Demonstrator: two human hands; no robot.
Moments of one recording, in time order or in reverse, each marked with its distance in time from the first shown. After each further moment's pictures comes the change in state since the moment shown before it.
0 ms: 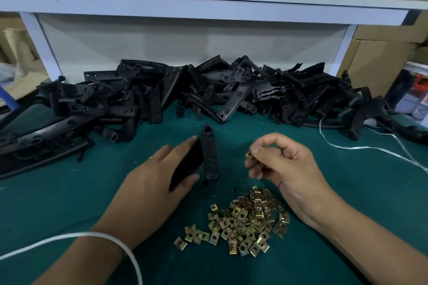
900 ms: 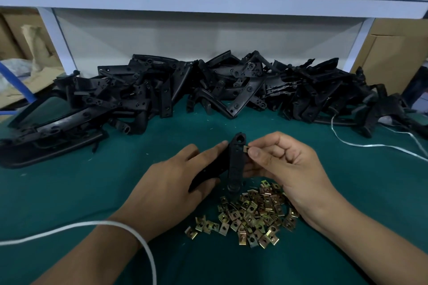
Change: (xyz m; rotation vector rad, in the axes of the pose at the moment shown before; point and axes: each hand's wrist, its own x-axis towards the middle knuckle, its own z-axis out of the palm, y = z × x) left_hand -0.003 0.006 0.002 0.109 -0.091 0.153; right_hand -0.007 0.002 0.020 0.030 -0.051 -0.036
